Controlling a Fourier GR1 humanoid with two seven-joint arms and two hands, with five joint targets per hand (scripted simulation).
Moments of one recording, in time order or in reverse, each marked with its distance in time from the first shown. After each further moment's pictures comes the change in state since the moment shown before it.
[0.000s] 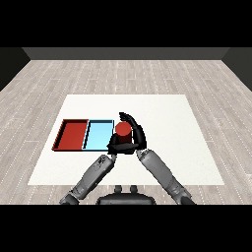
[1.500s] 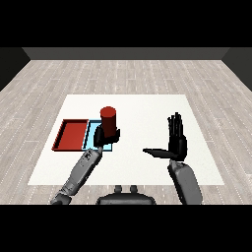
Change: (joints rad) left arm -0.015 0.119 0.182 -0.051 -0.095 -0.048 0.080; right arm 0.374 -0.164 -0.276 -0.382 -0.103 0.155 -0.076
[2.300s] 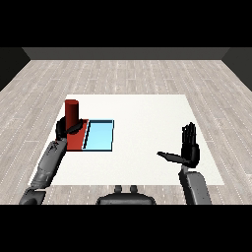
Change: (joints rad) left arm -0.060 0.359 0.279 0.352 -0.067 -0.068 0.100; right arm 0.176 -0.048 -0.160 0.062 -0.100 0.101 -0.120
